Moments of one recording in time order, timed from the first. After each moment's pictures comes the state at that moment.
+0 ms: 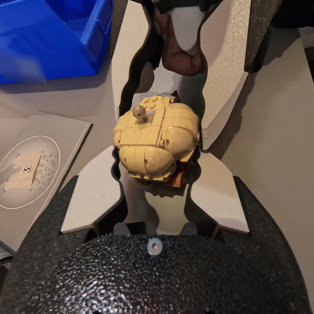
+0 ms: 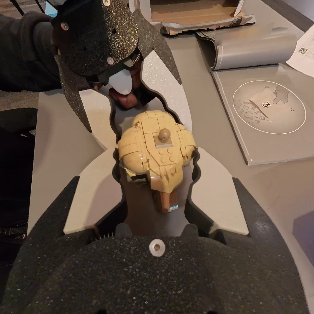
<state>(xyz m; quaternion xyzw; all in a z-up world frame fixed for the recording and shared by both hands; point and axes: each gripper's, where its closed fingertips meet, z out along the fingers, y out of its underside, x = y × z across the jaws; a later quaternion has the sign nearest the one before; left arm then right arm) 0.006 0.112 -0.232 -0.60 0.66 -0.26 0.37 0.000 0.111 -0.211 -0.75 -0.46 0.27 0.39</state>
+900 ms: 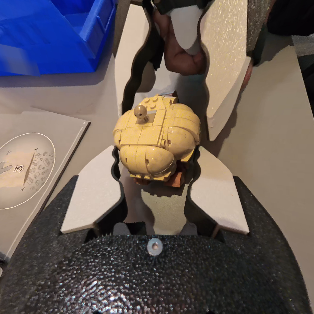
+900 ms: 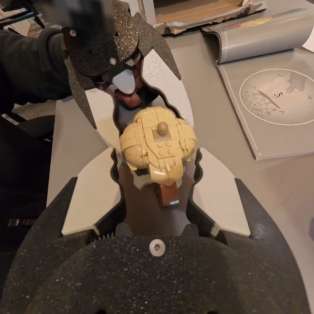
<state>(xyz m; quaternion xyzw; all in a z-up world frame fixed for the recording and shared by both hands) 0.006 0.113 -0.232 -0.61 0.66 -0.28 0.35 0.005 0.109 -0.210 -0.75 -0.45 0.32 0.36</state>
